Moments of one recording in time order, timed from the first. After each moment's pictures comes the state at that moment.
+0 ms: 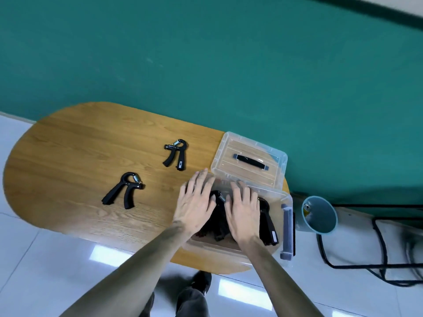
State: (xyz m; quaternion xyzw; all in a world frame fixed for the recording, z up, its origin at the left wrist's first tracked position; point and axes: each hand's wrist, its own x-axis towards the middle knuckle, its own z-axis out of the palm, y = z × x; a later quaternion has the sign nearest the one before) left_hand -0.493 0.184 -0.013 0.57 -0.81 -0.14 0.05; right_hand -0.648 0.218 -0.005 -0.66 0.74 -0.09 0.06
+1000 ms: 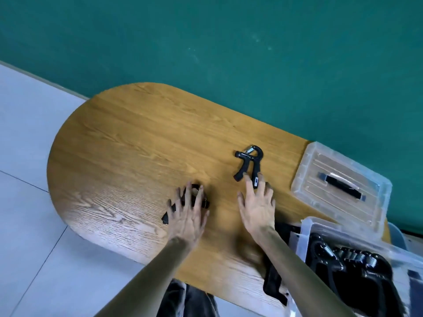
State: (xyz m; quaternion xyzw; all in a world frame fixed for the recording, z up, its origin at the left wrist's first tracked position) left_hand -0.244 0.109 -0.144 0.68 -0.68 -0.24 -0.13; right_hand -0.434 0.059 -0.118 -0.67 0.73 0.06 0.16
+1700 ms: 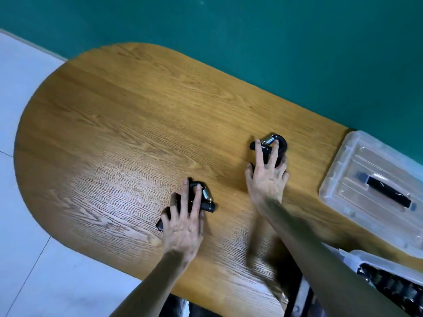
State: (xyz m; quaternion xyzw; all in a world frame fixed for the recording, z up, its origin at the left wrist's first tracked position) left_hand -0.242 0.106 -0.212 0.73 -0.64 -0.25 -0.01; right_hand -0.429 -0.031 -0.208 -0.64 0.75 0.05 0.17
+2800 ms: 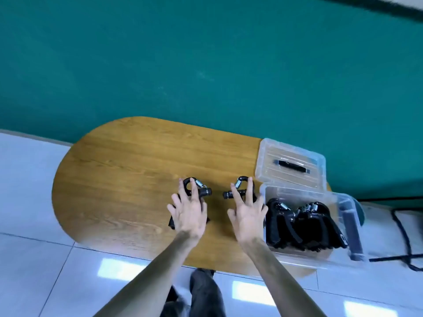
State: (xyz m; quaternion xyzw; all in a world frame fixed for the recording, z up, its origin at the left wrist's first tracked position) left_hand -0.280 0.152 -0.022 0.73 -0.67 -0.16 0.00; right_hand -0.429 0.182 -0.007 -0.61 0.78 -0.03 0.09
